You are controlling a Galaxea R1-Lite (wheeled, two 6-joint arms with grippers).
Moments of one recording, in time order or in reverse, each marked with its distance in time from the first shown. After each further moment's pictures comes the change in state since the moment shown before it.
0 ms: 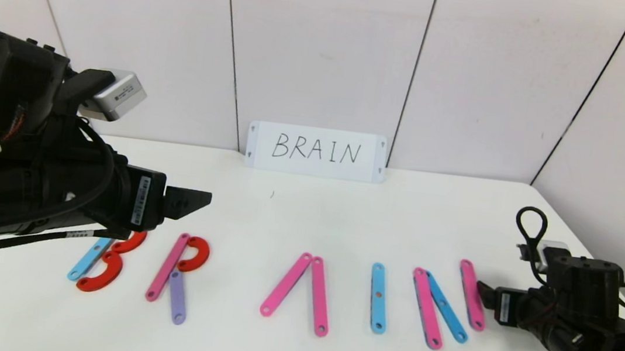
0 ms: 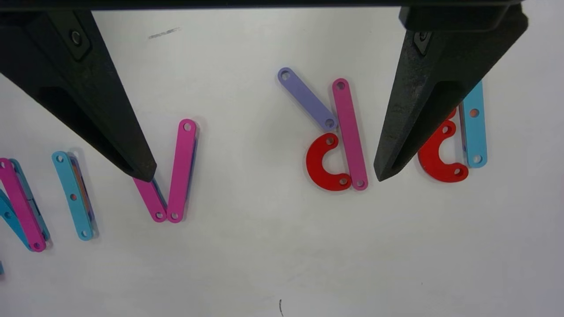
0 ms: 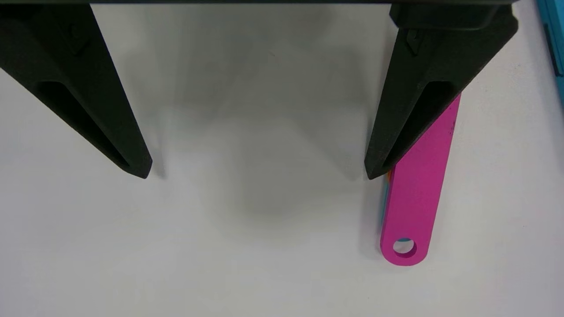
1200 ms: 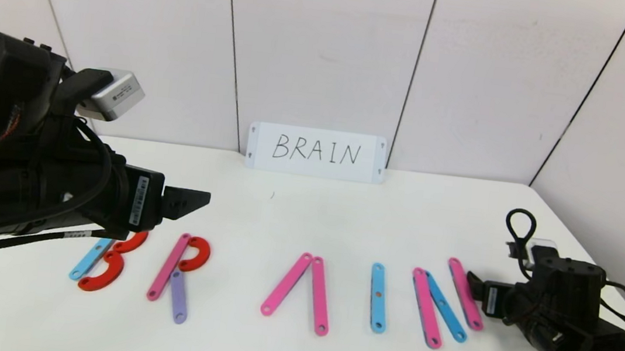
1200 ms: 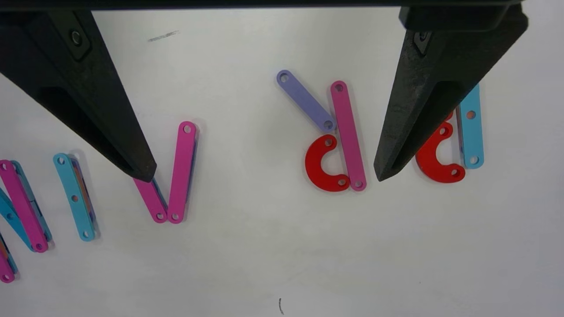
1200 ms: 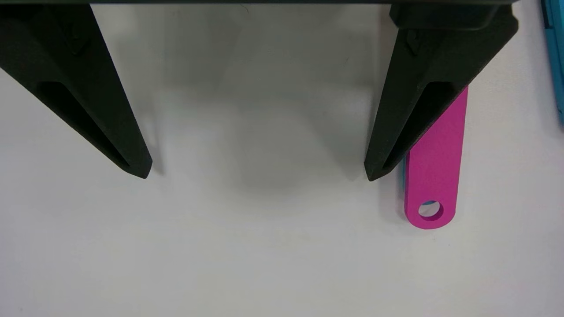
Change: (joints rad) left arm 0.001 -0.005 0.003 0.000 0.000 0.004; right arm 0.027 0.132 0.007 -0.169 -0.013 0.001
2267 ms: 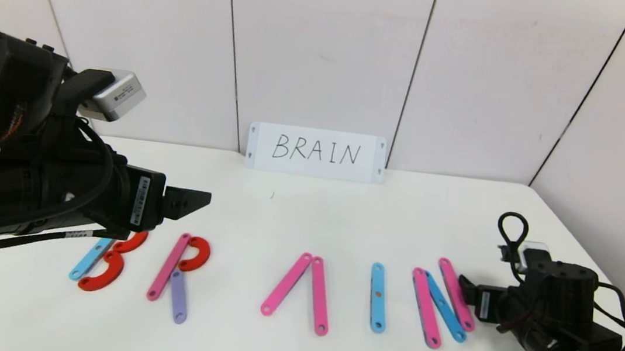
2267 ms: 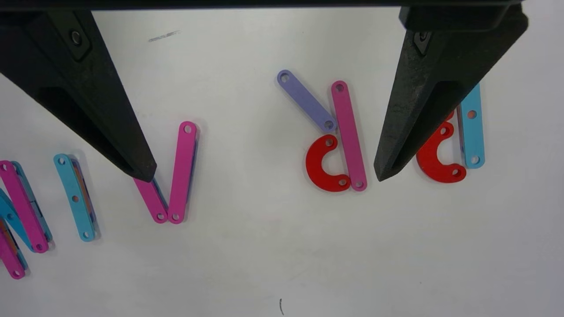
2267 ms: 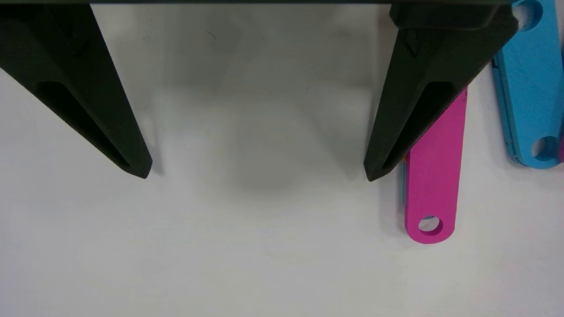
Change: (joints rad) left arm 0.000 0.003 -0.001 0.000 0.000 0.000; right arm 0.048 -0.007 0.017 0.002 -0.006 0.012
